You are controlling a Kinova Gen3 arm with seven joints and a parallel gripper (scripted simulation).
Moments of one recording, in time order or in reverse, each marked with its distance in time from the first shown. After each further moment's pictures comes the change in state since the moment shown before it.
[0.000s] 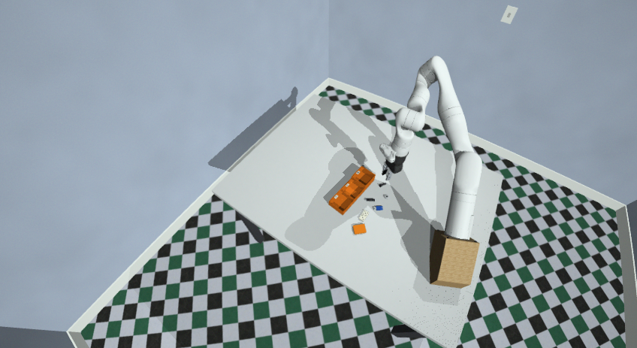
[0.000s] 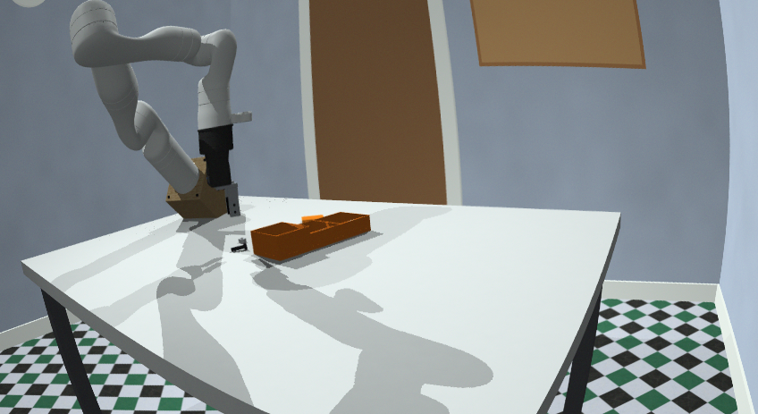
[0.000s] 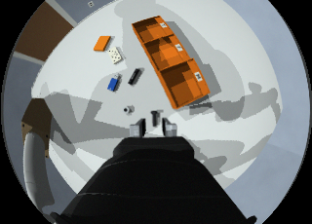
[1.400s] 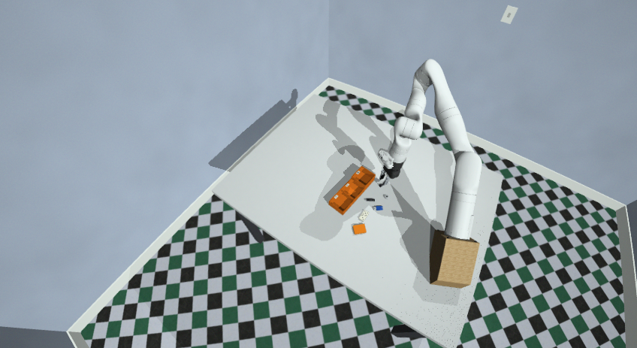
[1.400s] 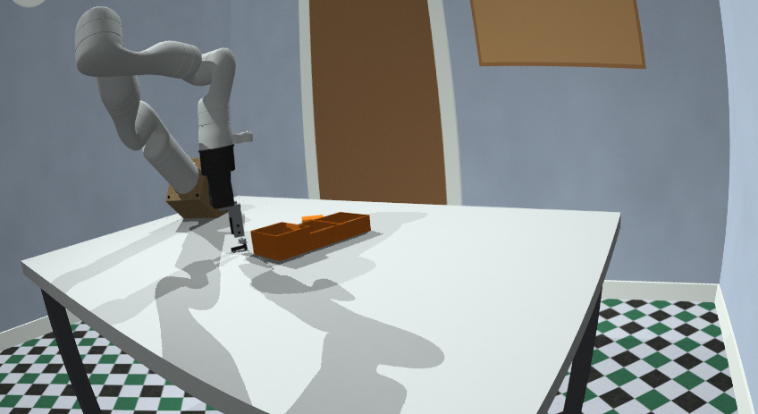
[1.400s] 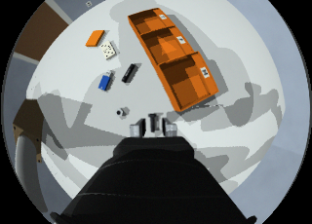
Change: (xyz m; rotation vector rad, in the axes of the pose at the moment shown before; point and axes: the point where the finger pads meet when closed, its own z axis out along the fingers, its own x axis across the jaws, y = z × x) arm 0.002 -0.002 0.041 0.014 0.013 0.005
